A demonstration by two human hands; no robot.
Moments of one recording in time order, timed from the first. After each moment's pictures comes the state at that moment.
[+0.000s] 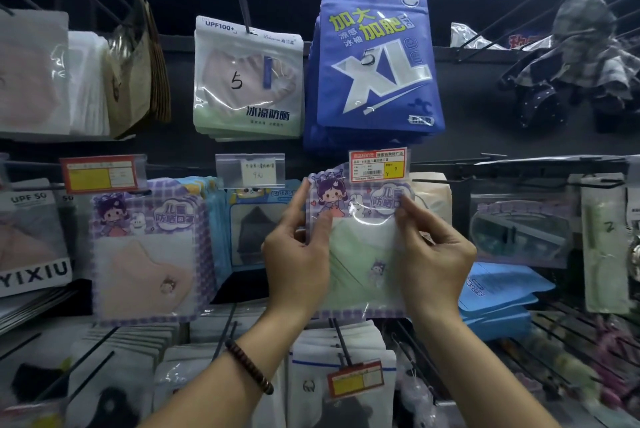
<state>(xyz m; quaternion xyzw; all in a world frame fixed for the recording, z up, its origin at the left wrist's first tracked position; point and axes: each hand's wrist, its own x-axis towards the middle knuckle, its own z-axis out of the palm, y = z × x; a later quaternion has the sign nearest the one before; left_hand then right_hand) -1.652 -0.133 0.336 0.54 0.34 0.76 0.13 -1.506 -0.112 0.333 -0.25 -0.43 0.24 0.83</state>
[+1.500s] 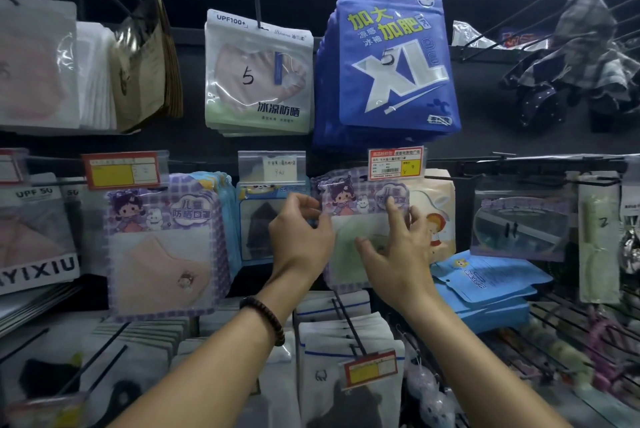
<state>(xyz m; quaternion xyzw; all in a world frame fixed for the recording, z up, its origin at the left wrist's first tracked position) -1.683 -0.102 0.354 0.54 0.50 0.67 0.03 -1.532 -0.107 0.326 -0.54 -0.65 0.08 0.52</state>
